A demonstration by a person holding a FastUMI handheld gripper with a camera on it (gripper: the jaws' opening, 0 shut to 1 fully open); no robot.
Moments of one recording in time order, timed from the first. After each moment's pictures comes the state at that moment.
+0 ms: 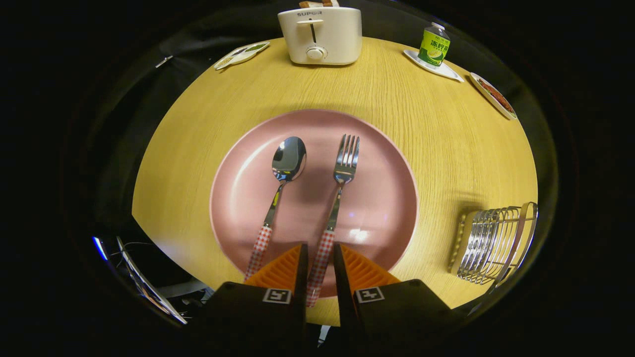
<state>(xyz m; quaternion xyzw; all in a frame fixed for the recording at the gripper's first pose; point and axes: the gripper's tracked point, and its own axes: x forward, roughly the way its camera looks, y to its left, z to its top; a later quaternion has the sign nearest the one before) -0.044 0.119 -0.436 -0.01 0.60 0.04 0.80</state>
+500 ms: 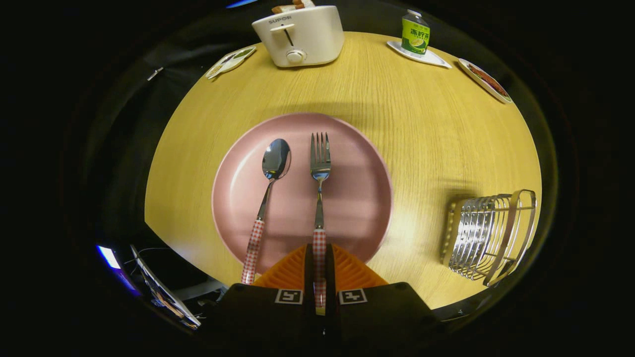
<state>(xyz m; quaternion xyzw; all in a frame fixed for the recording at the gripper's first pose) -0.051 0.101 -0.410 0.04 0.61 0.04 0.79</state>
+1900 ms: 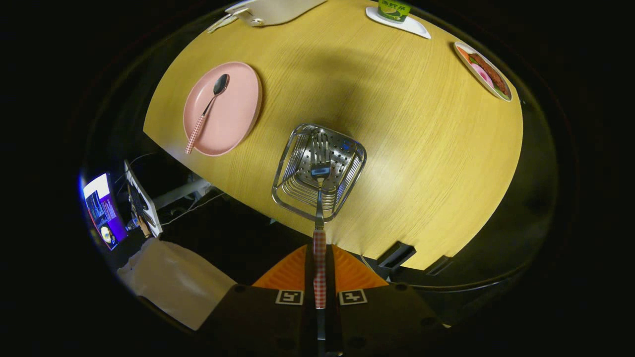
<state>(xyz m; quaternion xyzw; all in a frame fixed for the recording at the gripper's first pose) -0.113 -0.112 -0.304 -0.11 0.80 0.13 0.58</state>
